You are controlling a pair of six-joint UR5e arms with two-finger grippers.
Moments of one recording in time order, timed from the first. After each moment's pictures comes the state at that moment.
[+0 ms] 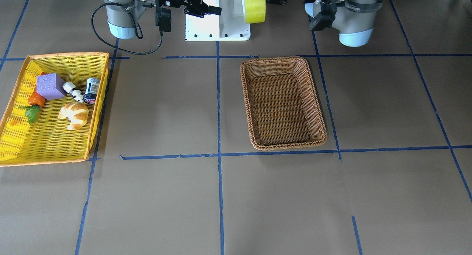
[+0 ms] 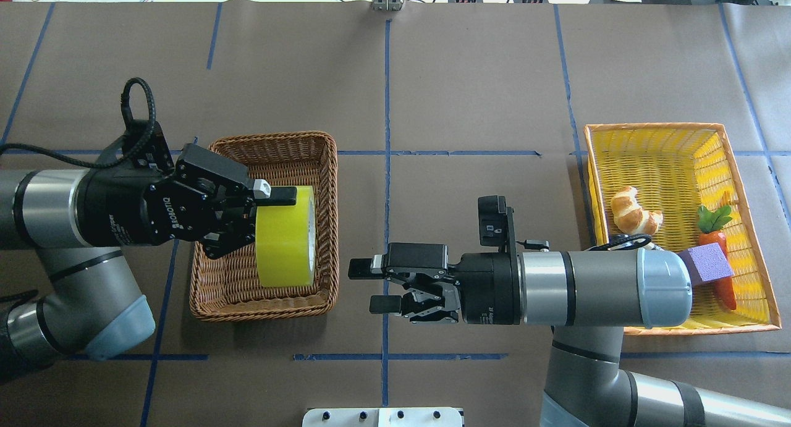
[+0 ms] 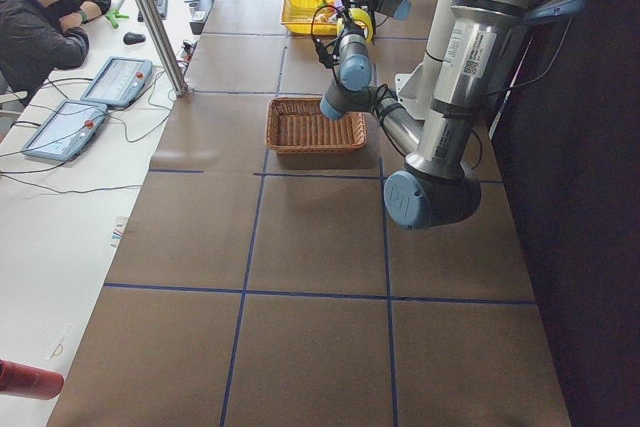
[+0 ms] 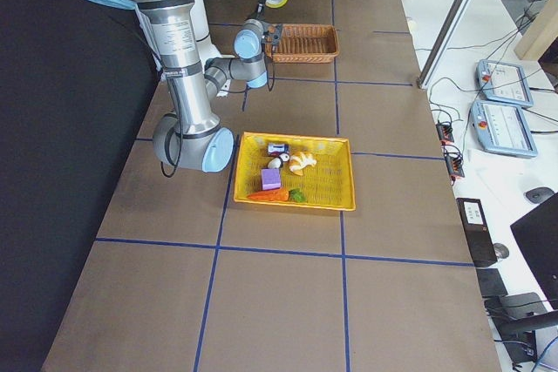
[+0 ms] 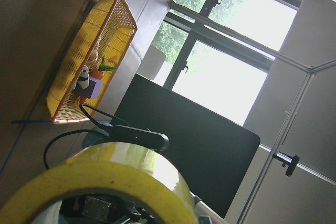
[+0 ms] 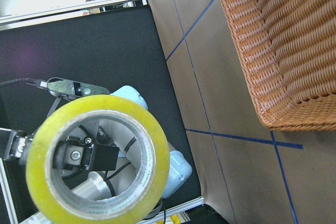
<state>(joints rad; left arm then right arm) -0.65 -1.88 -1.85 -3.28 -2.00 -2.43 0.36 -1.19 1.82 -0.09 1.80 2.01</state>
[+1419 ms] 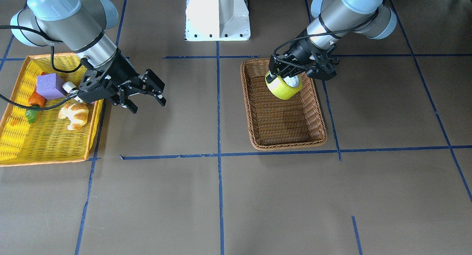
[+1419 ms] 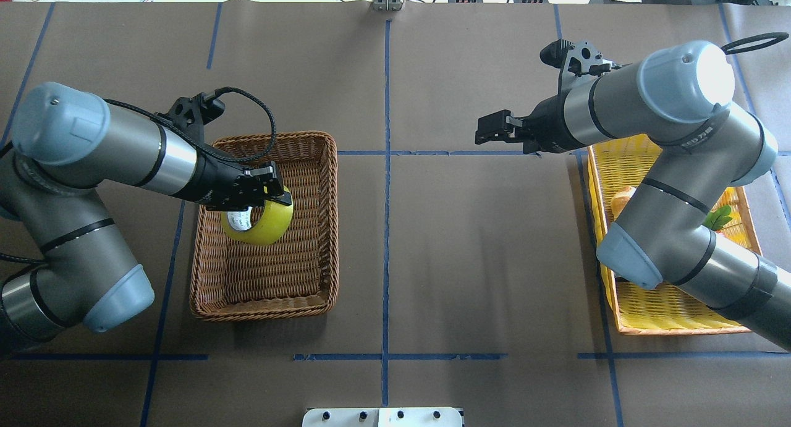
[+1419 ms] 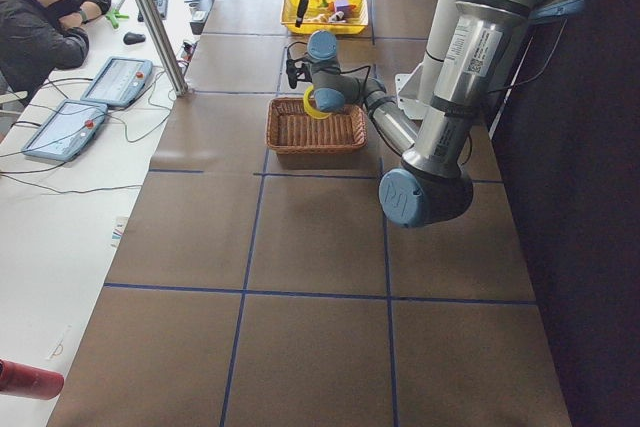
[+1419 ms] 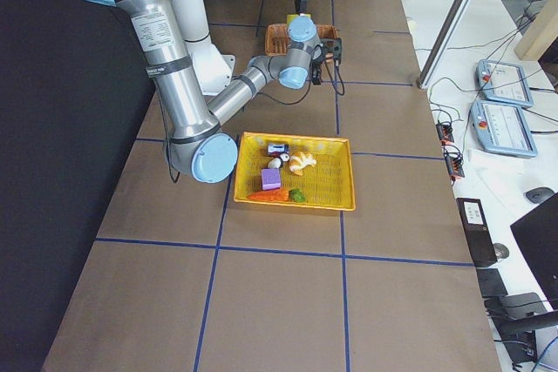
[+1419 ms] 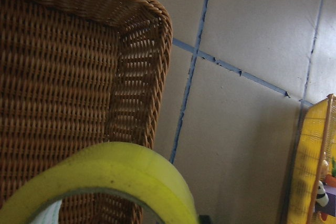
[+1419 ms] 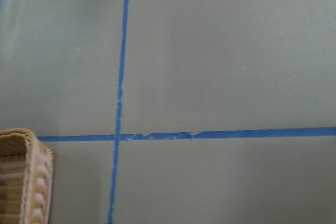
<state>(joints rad) -0.66 -1.93 -1.85 -2.13 -2.08 -1.49 0.78 -1.19 1.83 -1.12 1.99 1.22</state>
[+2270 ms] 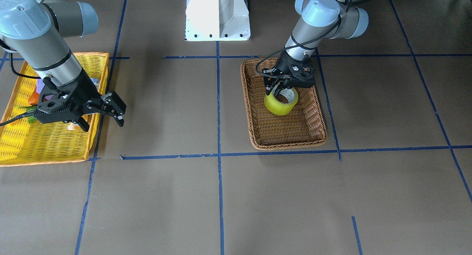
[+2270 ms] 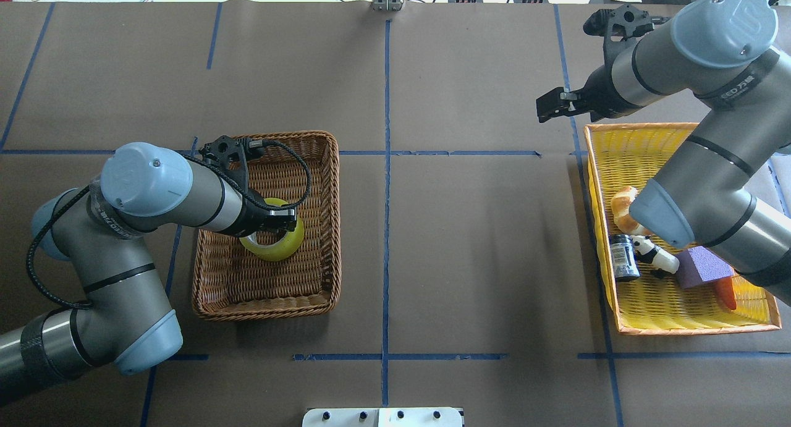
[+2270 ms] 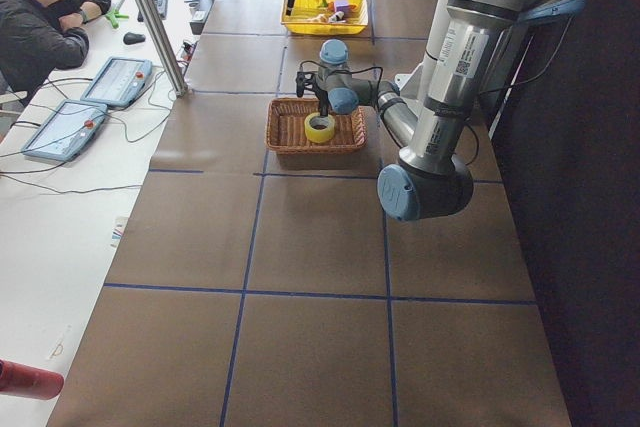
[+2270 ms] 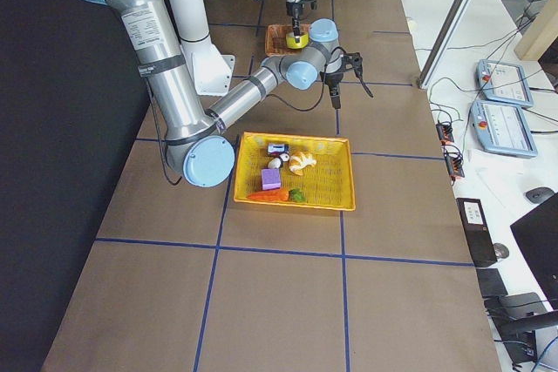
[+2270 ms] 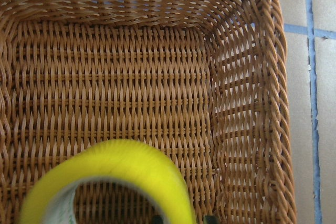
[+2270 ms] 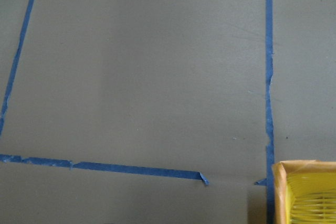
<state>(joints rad) -0.55 -1.95 -1.82 -1.96 -1.89 -1.31 0.90 -1.21 1.82 -1.34 2.00 0.92</state>
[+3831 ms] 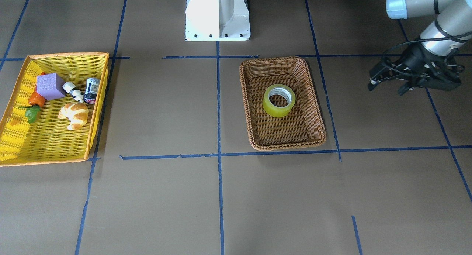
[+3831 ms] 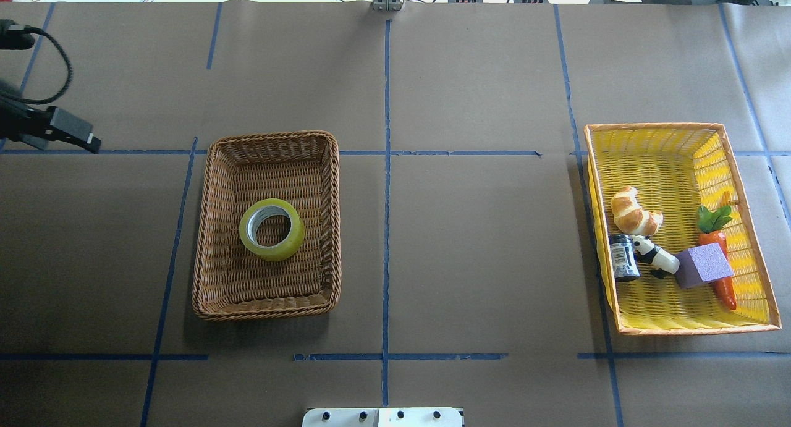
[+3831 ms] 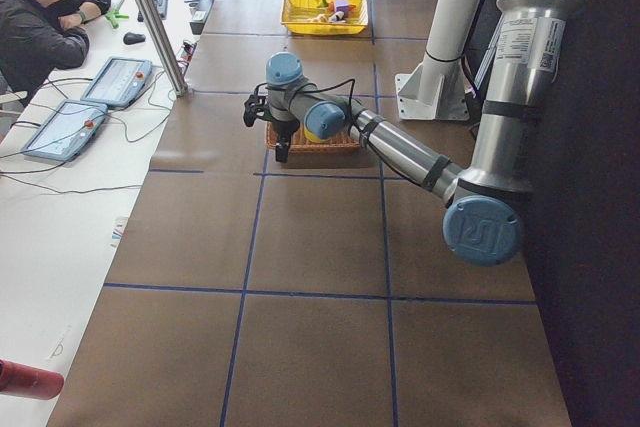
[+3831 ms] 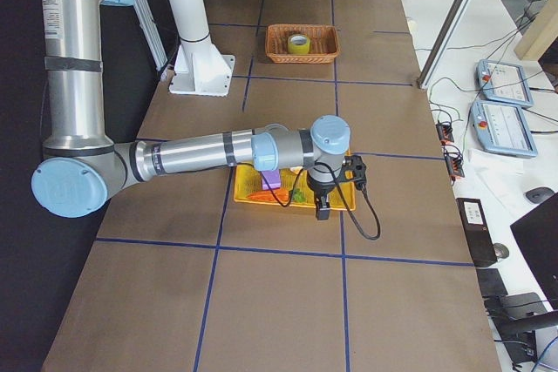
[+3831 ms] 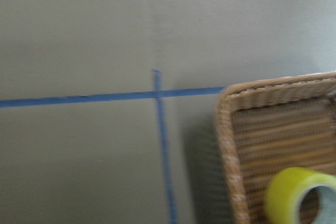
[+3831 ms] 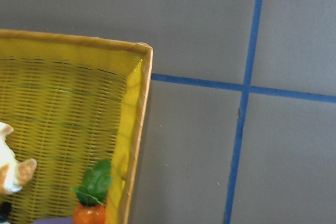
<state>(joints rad) -1.15 -1.65 -1.94 -1.72 -2.31 -0.57 1.48 -1.61 1.76 -1.61 2.37 0.03</state>
